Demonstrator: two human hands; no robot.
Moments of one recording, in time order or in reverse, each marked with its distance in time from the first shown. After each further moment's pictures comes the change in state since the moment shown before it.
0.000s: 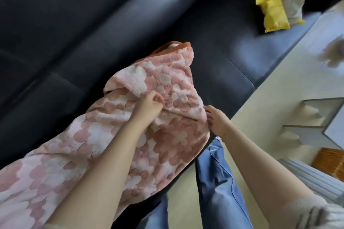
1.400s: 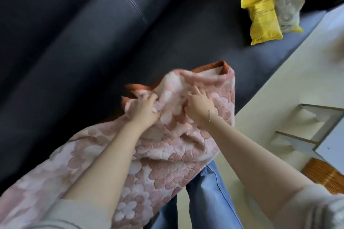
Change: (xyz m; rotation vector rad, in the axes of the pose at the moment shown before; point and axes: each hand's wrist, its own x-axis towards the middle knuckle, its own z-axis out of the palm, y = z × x) left_hand 0.156 0.075 0.080 0.786 -0.086 0.077; right_hand 0.076 -0.154 -0.031 -1.385 0.050 -0.617
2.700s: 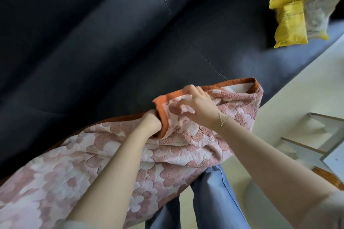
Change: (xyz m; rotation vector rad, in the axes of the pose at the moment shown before) left_hand -0.039 -0.014 0.007 -0.796 -0.377 -0.473; right_hand -0.003 -0.021 0.016 -0.006 0.069 -0.524
